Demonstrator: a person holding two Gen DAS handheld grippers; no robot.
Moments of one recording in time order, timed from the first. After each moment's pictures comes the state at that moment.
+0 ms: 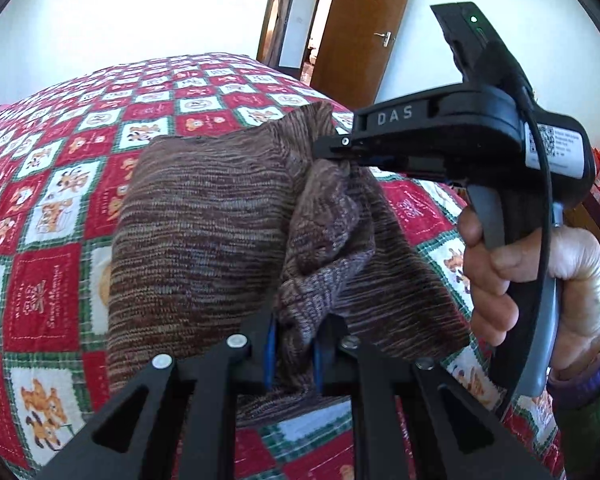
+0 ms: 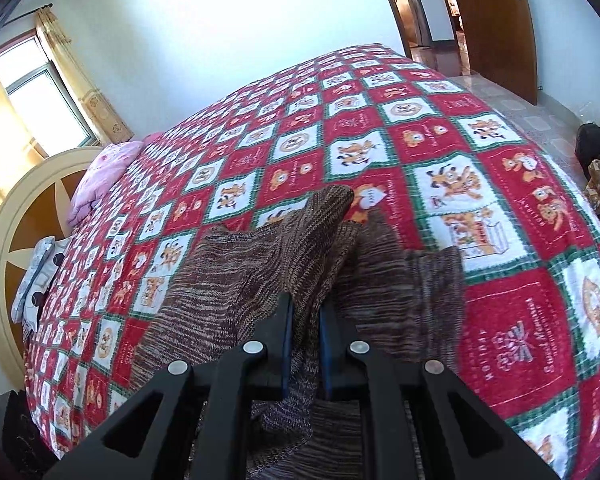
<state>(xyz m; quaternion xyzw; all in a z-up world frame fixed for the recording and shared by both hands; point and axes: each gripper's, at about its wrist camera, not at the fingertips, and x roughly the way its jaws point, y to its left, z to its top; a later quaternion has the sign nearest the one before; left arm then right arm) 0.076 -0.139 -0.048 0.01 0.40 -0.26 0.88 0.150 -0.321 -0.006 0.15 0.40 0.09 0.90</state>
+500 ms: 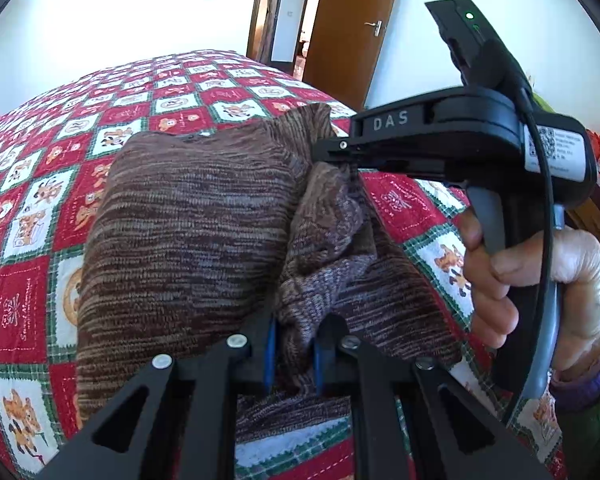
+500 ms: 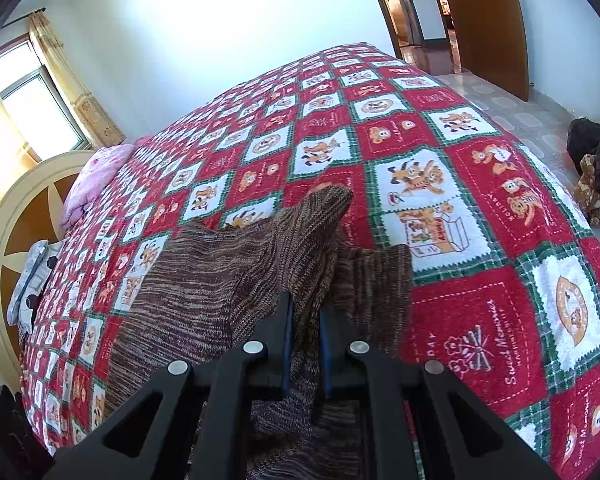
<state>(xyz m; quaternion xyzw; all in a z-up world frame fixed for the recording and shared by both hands) 0.080 -0.171 -0.055 0.03 0.41 -0.26 0.87 0.148 -0.356 -0.019 0.16 0.40 0.08 0.90</state>
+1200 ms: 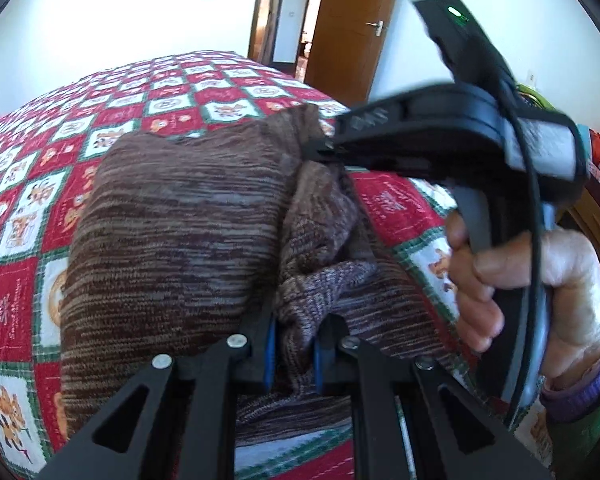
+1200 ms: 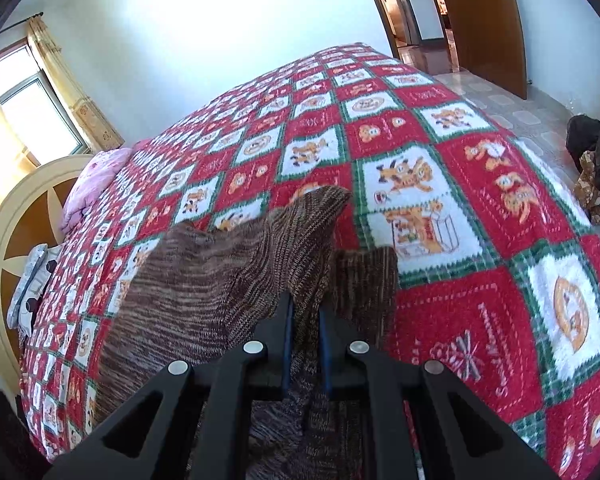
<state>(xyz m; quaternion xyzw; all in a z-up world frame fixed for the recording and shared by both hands) 0.076 -0.190 -0.056 0.03 0.41 -0.26 0.87 0.154 -0.366 -0.025 0.16 0.40 0.08 0.90</state>
